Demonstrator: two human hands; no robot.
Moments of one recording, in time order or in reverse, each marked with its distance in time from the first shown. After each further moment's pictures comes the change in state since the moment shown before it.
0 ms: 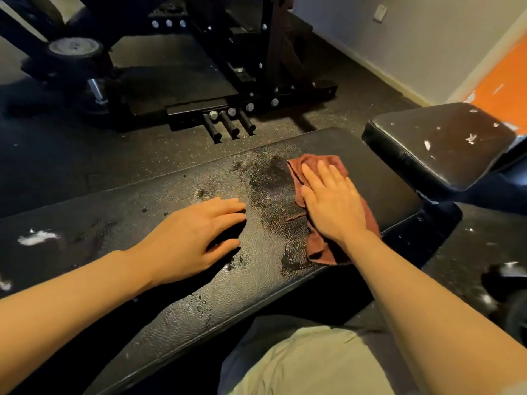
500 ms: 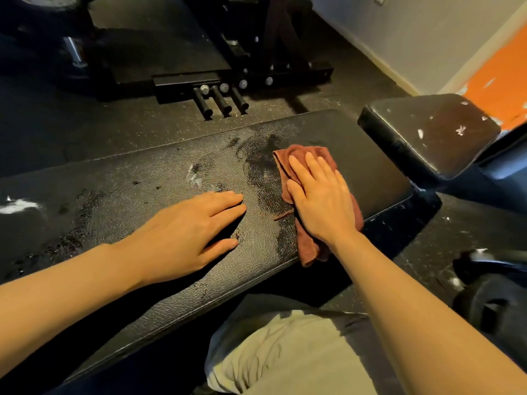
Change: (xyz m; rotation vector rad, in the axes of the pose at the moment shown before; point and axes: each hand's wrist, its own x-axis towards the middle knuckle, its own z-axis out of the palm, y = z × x) left_hand -0.019 0.016 0.007 0.038 -0.096 -0.023; right_hand -0.029 -0.016 0.006 0.065 0.073 -0.056
